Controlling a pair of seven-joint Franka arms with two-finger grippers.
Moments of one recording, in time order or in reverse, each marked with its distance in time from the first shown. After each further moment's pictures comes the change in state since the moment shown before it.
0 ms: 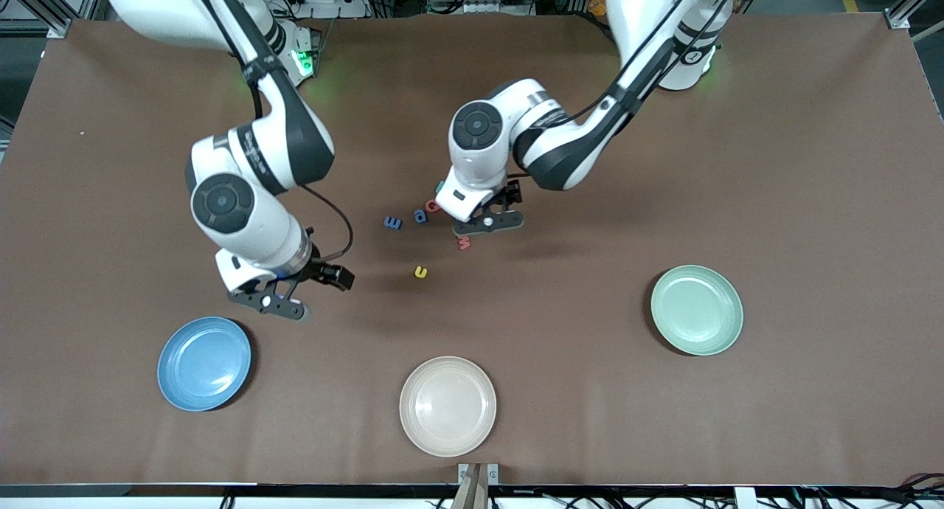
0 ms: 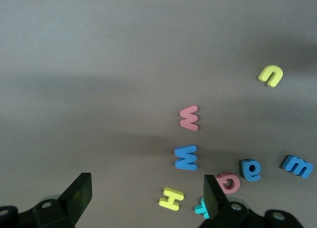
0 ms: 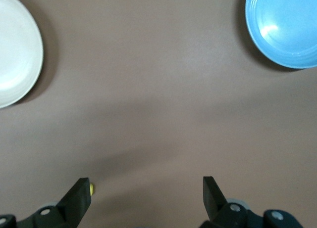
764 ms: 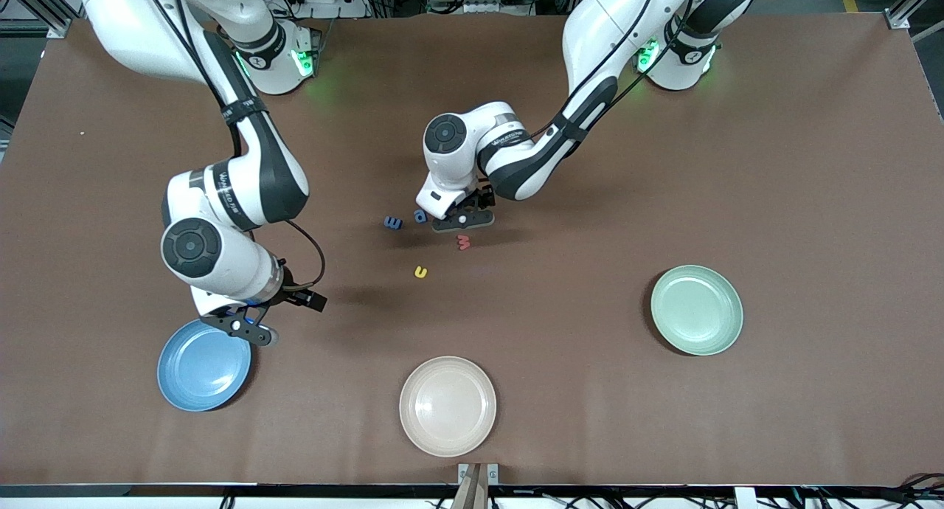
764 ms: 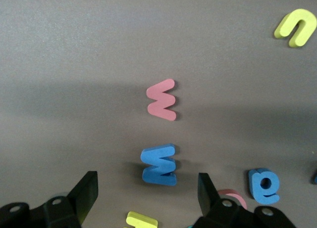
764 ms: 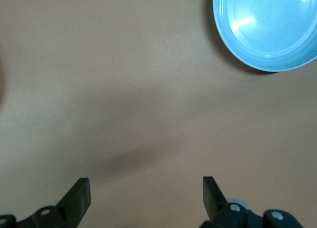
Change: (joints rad) left arm -0.076 0.146 0.000 0.004 0.115 0.130 -0.136; right arm -0.066 0.067 -0.001 0.022 0.000 -0.016 -0.004
